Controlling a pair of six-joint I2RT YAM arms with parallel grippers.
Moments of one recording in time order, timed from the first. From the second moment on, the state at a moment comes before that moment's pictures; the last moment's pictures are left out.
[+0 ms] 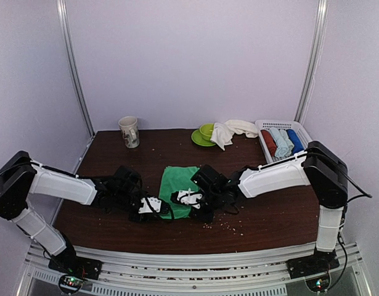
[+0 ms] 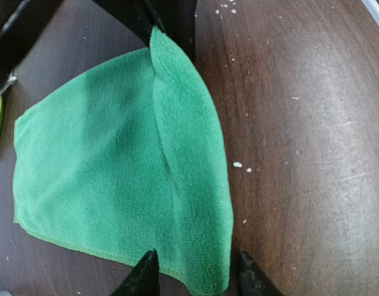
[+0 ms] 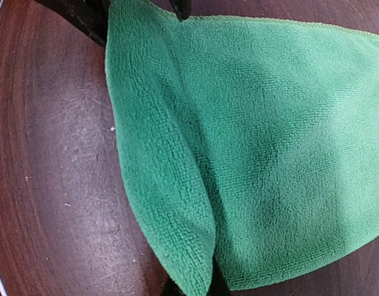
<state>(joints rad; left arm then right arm) -0.76 1.52 0.64 -0.03 0.28 0.95 0.99 1.96 1.21 -0.24 -0.15 -0.34</state>
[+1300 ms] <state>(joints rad) -0.68 1.75 0.94 -0.45 0.52 0.99 0.87 2.04 1.36 -0.51 -0.47 -0.34</state>
